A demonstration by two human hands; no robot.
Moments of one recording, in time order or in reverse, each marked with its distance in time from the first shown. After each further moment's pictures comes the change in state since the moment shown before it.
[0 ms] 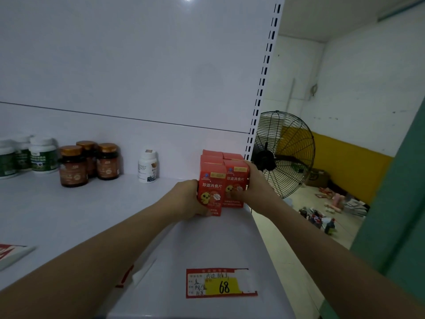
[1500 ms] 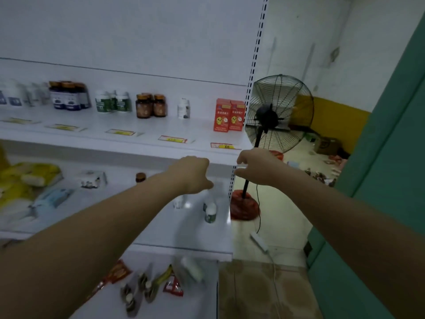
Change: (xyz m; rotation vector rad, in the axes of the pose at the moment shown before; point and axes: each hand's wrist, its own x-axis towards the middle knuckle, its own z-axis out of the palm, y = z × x) left_hand -0.326 0.061 0.020 0.472 -0.032 -0.049; right_hand -0.290 -0.165 -0.010 -0.784 -0.304 0.073
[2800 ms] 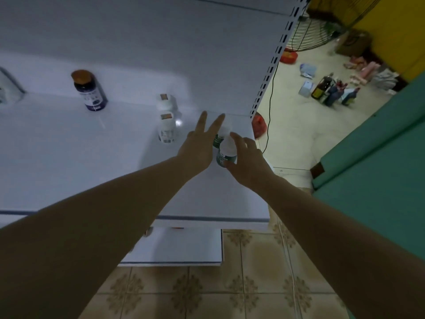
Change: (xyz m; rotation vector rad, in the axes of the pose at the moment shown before) left_hand 0.241 -0.148 0.323 -0.230 -0.096 0.033; right_hand 0.165 0.045 0.378 0.300 -0.155 0.306
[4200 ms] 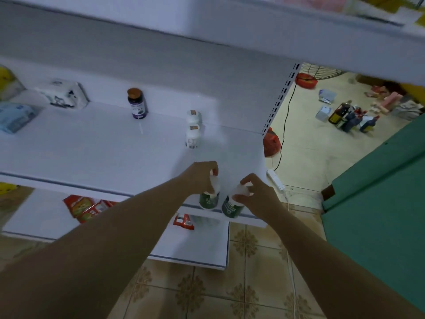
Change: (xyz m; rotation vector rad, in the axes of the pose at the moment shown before) left_hand -0.093 0.003 -0.035 -0.288 -0.271 -0.233; right_hand -0.090 -0.009 -0.025 0.401 -0.218 0.123
